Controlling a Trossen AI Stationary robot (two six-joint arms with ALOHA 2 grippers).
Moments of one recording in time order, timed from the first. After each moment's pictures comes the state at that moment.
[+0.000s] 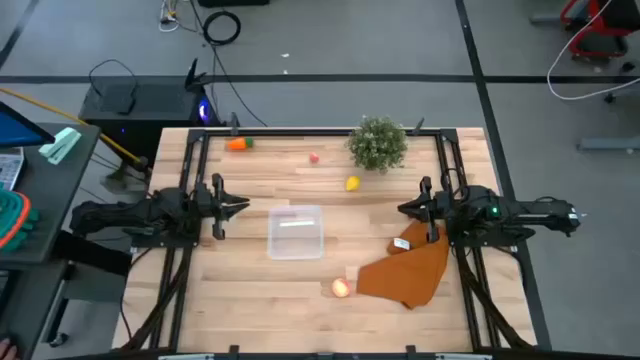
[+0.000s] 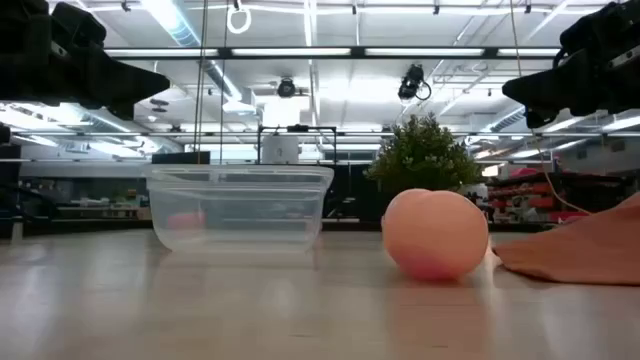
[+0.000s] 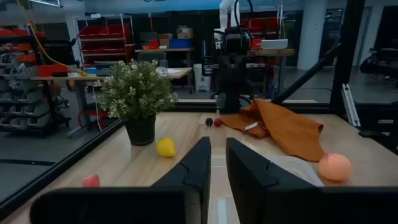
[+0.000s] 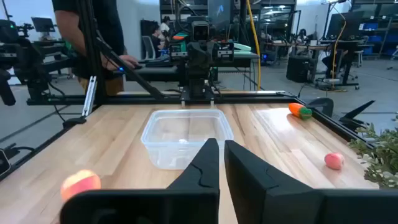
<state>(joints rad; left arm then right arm) 0.01 0.01 0.01 0.08 -0.15 0.01 -0.02 0.01 0.02 0.00 -0.02 0.00</state>
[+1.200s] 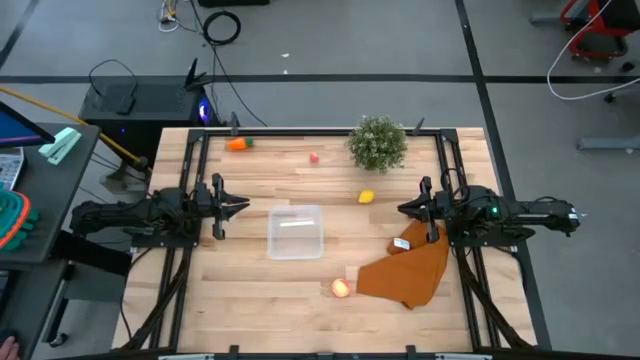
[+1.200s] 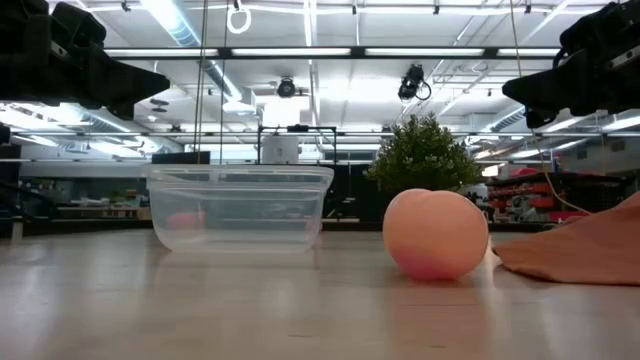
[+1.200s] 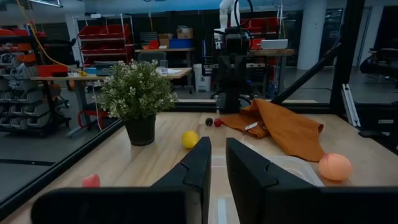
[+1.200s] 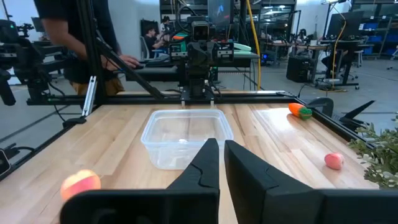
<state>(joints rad) 0.01 0.01 0.01 0.08 -0.15 0.01 -0.02 0.01 0.02 0.00 -0.02 0.00</state>
